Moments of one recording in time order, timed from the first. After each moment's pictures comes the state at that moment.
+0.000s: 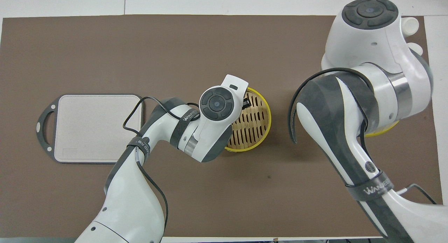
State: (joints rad) left arm -0.80 0.48 0.09 -1.71 -0.10 2.34 -0.93; right arm 0.35 0.25 -0.06 -1.50 -0.10 1.45 -0.15
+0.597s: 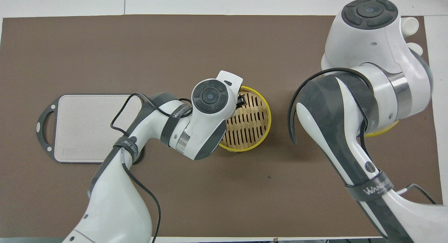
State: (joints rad) left arm -0.54 0.20 0.12 -1.68 -0.10 1.94 -0.72; right arm 0.35 0.25 -0.06 -1.51 -0.07 1.49 -0.13
